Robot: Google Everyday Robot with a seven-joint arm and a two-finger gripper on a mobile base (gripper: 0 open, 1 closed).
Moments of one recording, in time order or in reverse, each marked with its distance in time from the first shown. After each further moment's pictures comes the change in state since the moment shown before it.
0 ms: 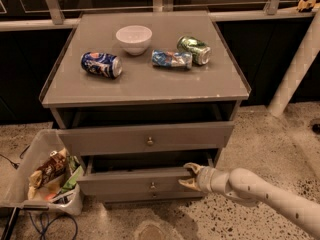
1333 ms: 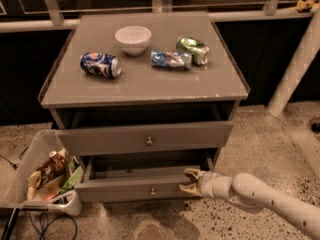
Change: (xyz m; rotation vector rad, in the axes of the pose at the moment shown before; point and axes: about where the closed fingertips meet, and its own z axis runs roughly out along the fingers) arm -0.003 0.009 -0.020 0.009 -0.004 0.003
